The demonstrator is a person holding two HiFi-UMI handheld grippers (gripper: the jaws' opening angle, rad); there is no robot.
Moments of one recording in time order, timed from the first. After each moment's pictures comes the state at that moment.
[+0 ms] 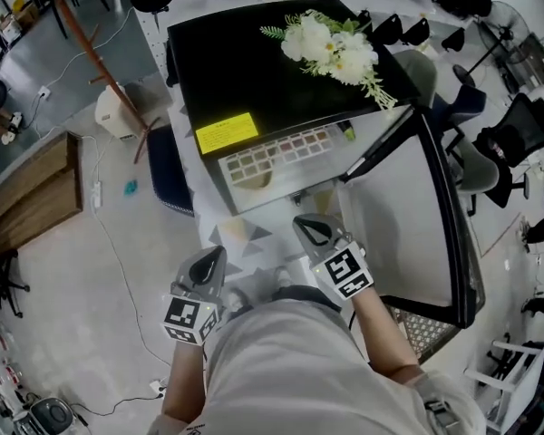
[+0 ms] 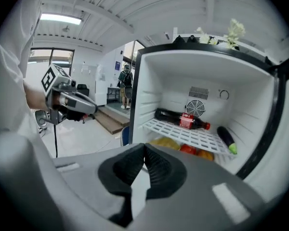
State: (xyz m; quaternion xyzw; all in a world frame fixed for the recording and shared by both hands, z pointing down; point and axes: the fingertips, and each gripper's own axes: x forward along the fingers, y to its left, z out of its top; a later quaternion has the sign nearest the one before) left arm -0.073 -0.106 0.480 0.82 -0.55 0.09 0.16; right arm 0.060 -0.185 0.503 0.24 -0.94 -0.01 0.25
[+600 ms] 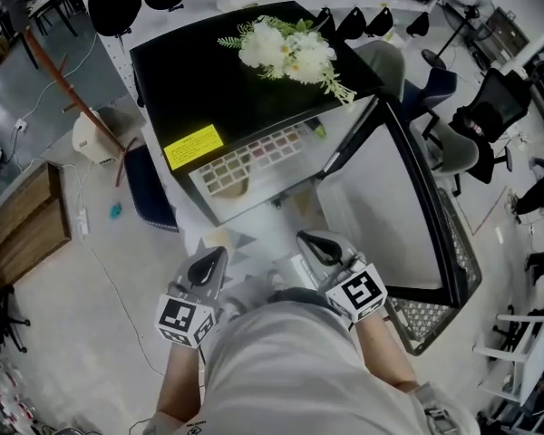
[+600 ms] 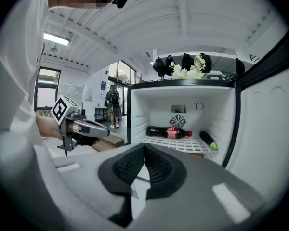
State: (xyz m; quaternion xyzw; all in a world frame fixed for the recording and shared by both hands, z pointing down) left arm -0.035 -0.128 0.455 0.87 -0.47 0.06 0.13; right arm 0.109 -0.154 0.439 0.32 -0.94 0.03 0.14
